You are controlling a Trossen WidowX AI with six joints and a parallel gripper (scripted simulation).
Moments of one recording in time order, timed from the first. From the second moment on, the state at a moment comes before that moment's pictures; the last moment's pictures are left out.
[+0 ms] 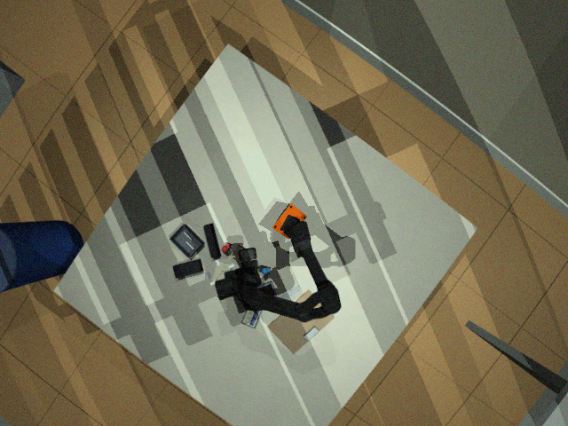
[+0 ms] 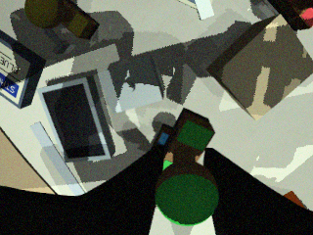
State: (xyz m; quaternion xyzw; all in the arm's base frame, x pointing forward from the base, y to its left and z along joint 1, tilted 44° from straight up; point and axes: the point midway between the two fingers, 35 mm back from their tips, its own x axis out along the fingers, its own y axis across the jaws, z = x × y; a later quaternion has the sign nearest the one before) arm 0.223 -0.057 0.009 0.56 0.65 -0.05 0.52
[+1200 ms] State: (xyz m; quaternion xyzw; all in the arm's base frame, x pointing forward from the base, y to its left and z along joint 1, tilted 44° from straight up) arm 0.297 -0.006 0.077 0.55 0.65 -0.04 0.52
